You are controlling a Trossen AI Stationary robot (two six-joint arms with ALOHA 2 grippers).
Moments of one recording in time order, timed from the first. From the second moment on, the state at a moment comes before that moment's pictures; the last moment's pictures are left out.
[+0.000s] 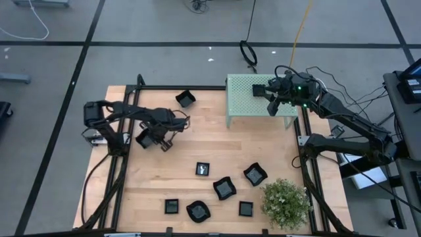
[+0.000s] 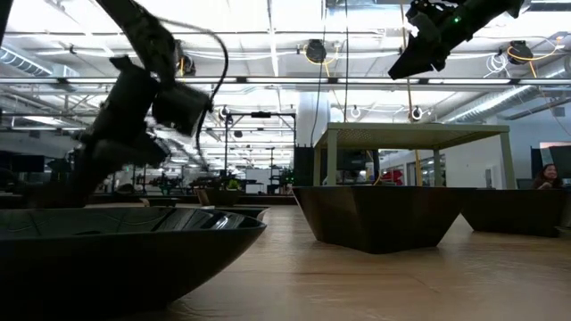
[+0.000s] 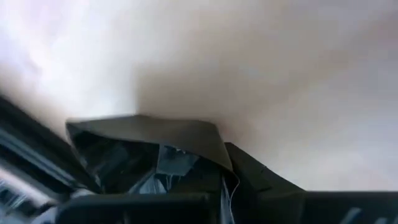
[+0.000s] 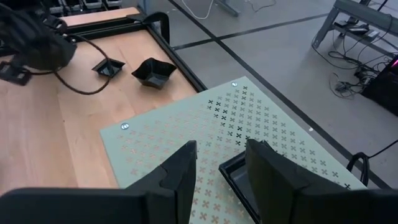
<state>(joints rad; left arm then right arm) 0.28 1.67 0.86 -1.16 -0.01 -0.58 -0.66 0.89 0.89 -0.45 -0.08 -0.12</state>
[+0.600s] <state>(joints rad) 0.03 1.40 1.38 -0.90 -0.26 -0.12 -0.66 0.89 0.89 -0.45 -0.08 -0.12</state>
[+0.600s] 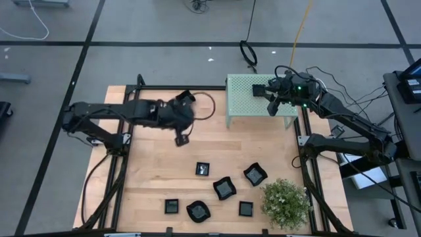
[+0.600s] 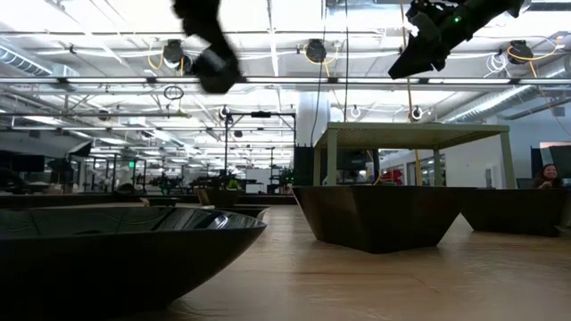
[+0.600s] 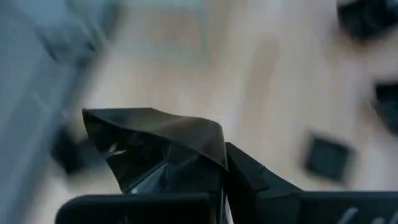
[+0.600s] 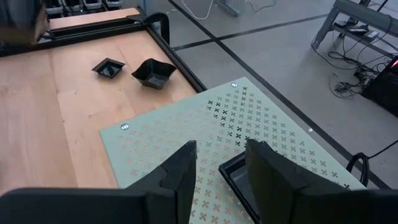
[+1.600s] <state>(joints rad) 0.17 2.07 1.94 -0.50 -0.28 0.40 -0.66 0.89 0.89 -0.43 -0.08 -0.12</state>
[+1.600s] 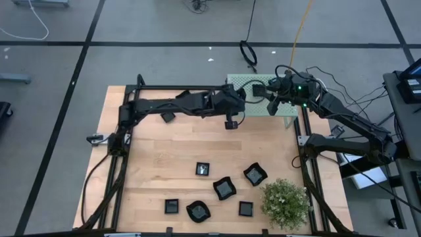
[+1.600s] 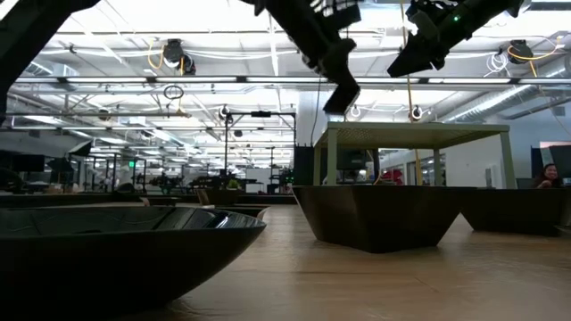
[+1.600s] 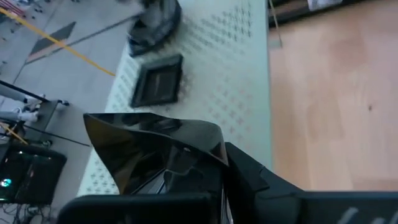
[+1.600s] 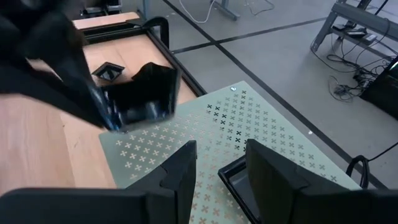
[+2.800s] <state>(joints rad) 0.23 2.09 1.94 -0.42 -0.31 0.42 -0.66 0.89 0.89 -0.44 -0.08 -0.12</state>
